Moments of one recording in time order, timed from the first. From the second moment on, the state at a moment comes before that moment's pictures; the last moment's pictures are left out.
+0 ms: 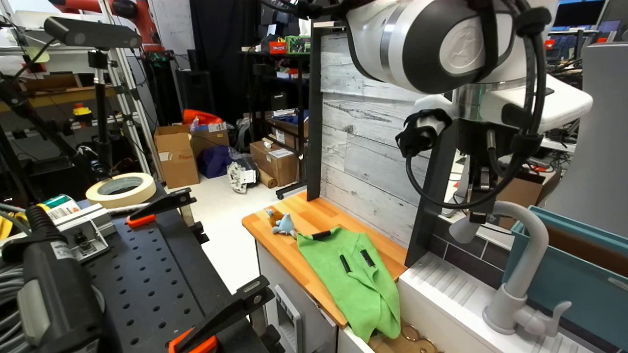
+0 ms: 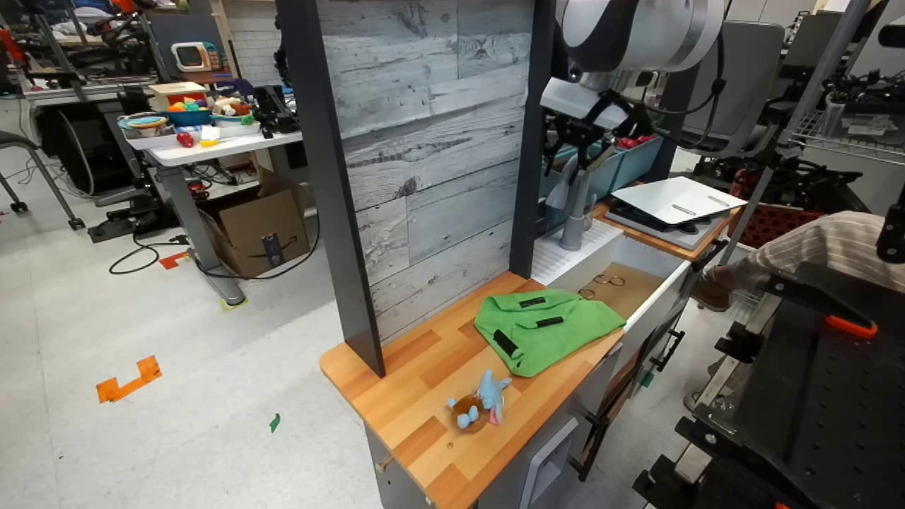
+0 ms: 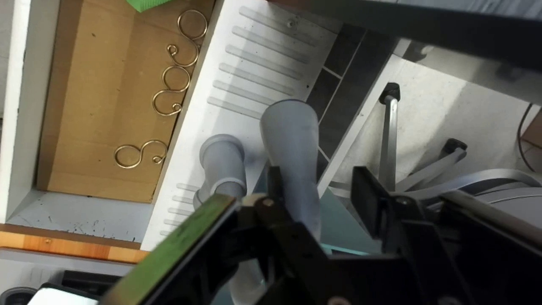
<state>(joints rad) -0.09 0.86 -0.18 -1.64 0.26 2.74 0.71</state>
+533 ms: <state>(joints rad) 0.05 0.62 -0.28 -1.96 0.15 2.81 0.64</state>
